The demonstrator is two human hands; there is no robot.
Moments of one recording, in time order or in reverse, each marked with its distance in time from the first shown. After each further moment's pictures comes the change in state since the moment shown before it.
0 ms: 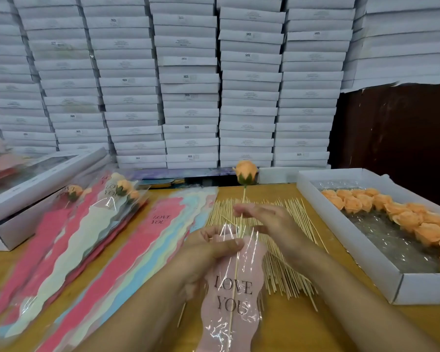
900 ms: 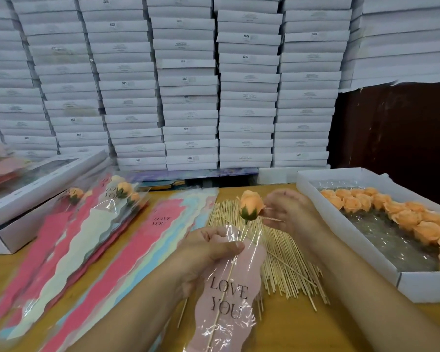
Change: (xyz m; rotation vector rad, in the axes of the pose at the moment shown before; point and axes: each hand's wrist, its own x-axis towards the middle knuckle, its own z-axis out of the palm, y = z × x) left_hand -0.006 0.009 0.002 0.093 -0.012 -0.048; right_hand 0.003 -0.007 -0.027 0.219 0.195 0.073
